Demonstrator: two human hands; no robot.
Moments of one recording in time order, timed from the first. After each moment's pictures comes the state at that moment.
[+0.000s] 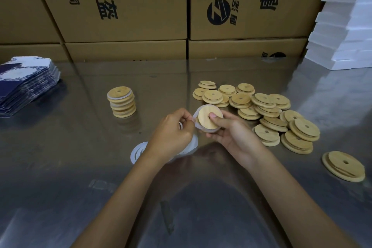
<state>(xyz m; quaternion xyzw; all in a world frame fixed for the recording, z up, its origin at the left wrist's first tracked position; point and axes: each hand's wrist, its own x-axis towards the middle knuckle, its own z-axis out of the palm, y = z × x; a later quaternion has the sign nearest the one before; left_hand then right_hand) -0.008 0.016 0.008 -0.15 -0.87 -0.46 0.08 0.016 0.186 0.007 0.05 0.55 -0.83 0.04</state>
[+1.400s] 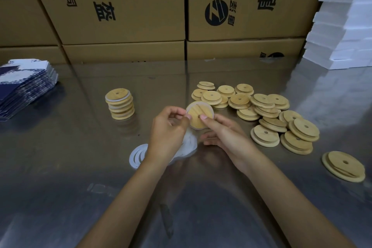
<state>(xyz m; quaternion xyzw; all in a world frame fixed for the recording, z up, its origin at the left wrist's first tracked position) -0.003 0.024 0.014 -0.04 -0.76 -0.64 0.11 0.020 0.172 0.009 0.07 0.66 -0.75 0.02</state>
